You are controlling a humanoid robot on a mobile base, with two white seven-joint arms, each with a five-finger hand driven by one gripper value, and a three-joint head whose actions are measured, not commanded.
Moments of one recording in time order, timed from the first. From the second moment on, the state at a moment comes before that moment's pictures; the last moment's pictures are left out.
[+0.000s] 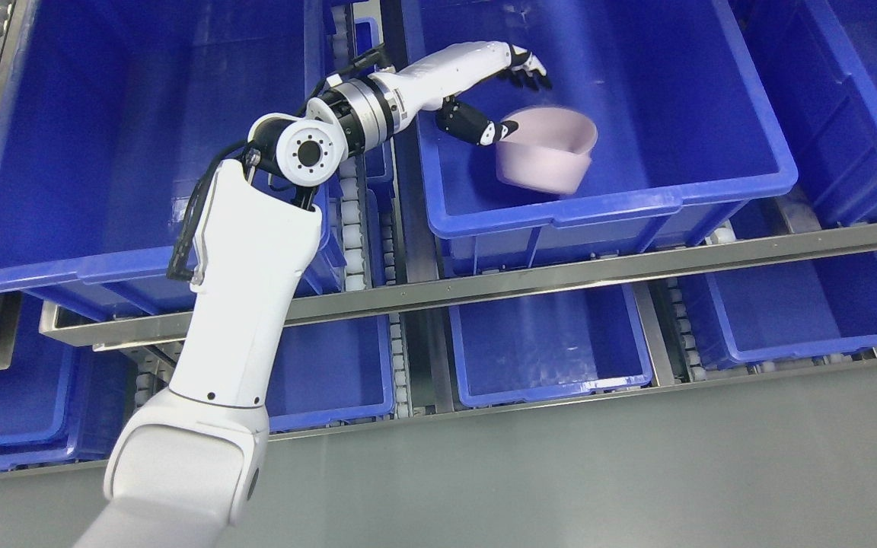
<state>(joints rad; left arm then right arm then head) -0.99 0.00 -0.28 -1.20 -0.63 -0.23 -0.73 0.04 0.00 0.00 -0.04 0.00 -0.18 0.01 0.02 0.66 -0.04</state>
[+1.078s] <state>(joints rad) -0.81 0.00 -0.17 -1.40 -0.16 0.05 0.17 0.04 0.00 0.00 -0.04 0.00 -0.18 0.01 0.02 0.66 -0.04</state>
